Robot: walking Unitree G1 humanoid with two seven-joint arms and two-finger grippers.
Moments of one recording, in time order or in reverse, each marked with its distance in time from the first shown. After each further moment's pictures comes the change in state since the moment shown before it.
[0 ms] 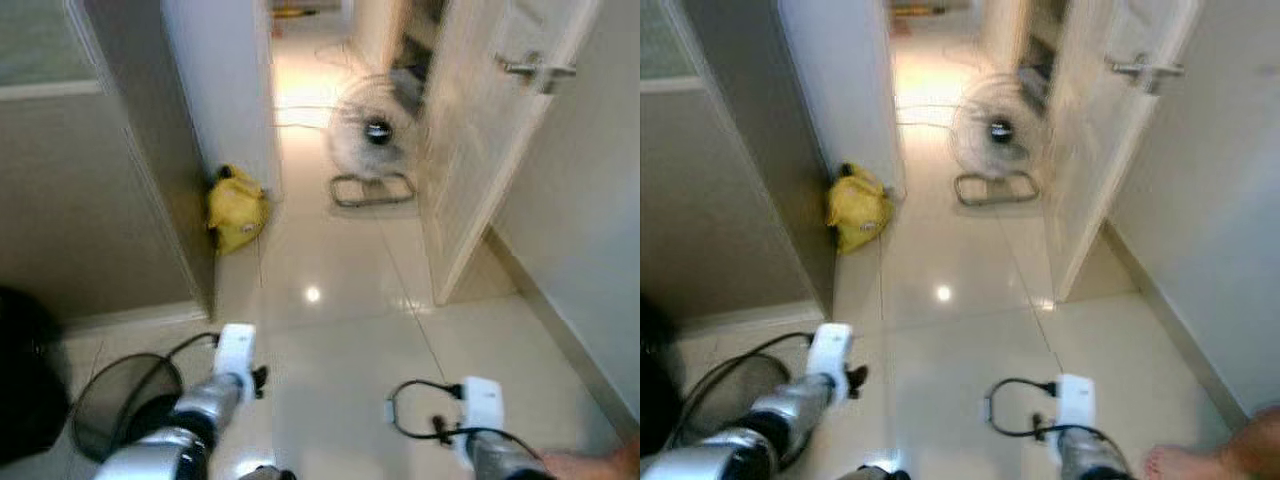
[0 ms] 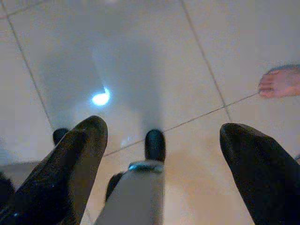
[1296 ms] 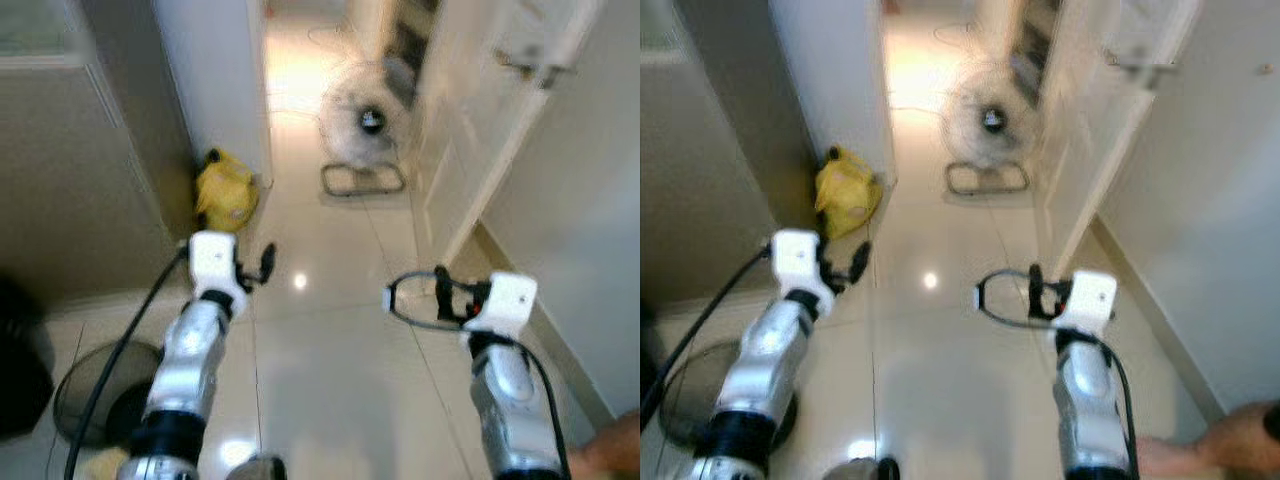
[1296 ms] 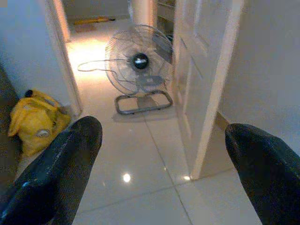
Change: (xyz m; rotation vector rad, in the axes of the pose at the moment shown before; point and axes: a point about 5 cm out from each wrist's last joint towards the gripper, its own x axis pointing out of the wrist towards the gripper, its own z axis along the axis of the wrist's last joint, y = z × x) left arm -0.068 0.015 0.124 -0.005 -0.821 -0.086; right arm -0.088 0.030 0.139 0.006 -0.950 0.122
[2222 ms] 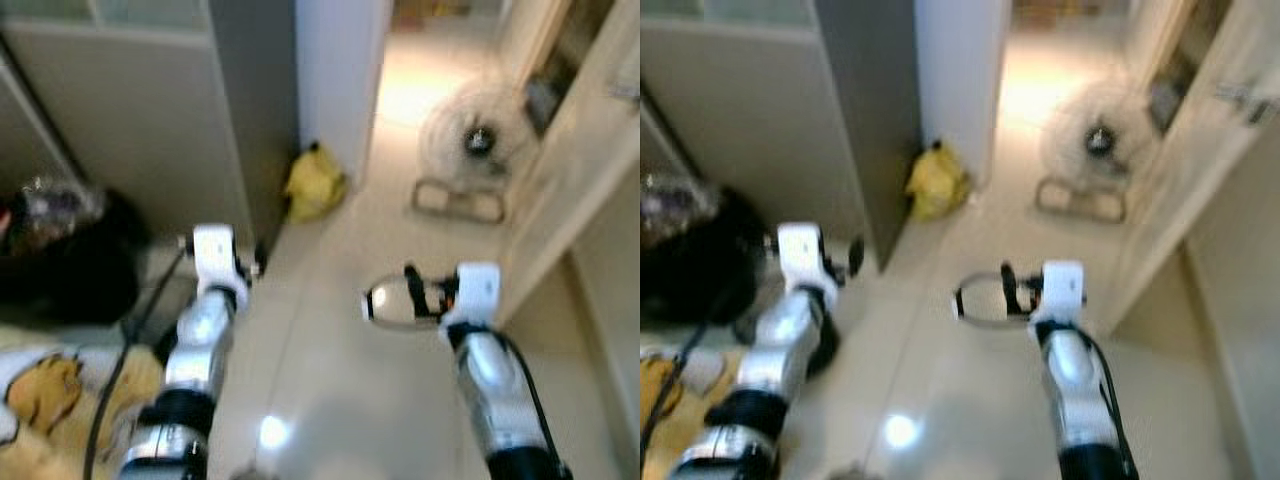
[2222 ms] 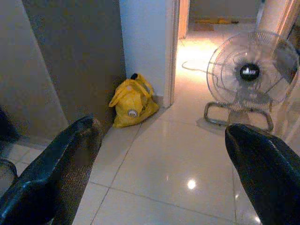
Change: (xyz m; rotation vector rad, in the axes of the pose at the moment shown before) left arm 0.015 0.007 -0.017 -0.070 0.107 0.180; right arm 0.011 0.021 -0.011 -0.053 0.034 0.184
